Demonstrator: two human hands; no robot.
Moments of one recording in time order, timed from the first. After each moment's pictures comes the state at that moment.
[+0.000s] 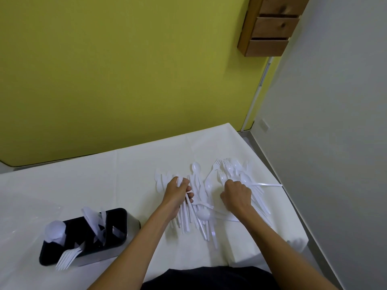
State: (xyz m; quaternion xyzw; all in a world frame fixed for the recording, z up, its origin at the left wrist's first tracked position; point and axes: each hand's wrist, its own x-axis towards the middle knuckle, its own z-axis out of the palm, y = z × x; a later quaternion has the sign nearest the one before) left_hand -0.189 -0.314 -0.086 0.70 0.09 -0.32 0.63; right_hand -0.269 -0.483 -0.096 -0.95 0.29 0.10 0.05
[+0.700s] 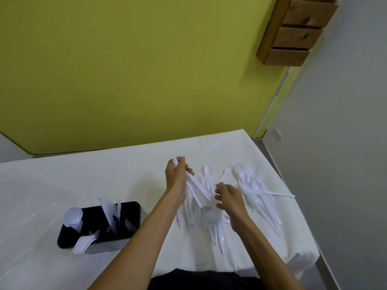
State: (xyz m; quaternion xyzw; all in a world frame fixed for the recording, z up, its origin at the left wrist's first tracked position) left_hand -0.161 -0.316 -0.047 0.62 0.19 -0.13 0.75; right_hand -0.272 -0.430 -0.067 -0.67 0.39 0.01 0.63
